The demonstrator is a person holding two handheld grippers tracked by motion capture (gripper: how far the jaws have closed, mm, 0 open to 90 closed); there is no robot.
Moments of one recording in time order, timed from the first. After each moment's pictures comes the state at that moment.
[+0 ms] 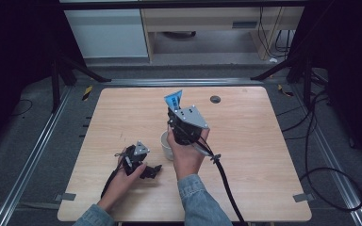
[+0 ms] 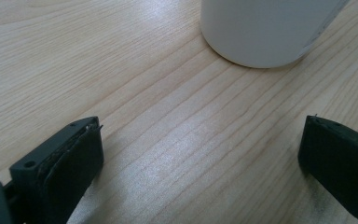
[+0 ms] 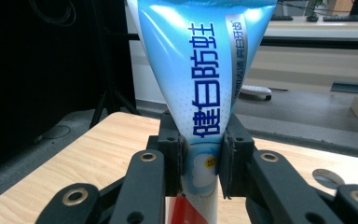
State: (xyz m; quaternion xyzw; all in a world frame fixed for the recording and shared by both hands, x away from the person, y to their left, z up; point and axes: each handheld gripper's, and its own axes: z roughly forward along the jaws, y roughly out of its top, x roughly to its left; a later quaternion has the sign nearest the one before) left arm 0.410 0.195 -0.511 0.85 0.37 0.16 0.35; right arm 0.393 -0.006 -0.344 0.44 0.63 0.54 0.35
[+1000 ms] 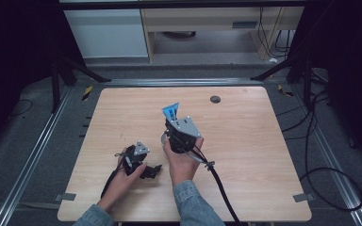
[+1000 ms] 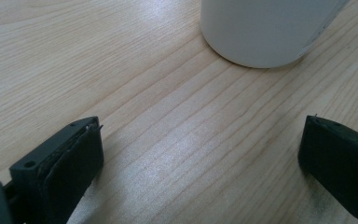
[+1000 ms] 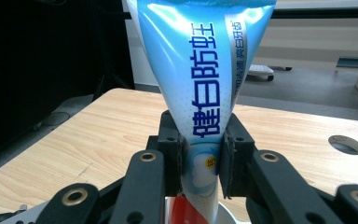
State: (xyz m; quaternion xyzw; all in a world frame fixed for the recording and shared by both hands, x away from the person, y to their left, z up) left arm 0.410 0.195 -0.511 0.85 0.37 0.16 0.35; right arm 0.396 0.006 -0.389 0.46 0.63 0.52 0.33
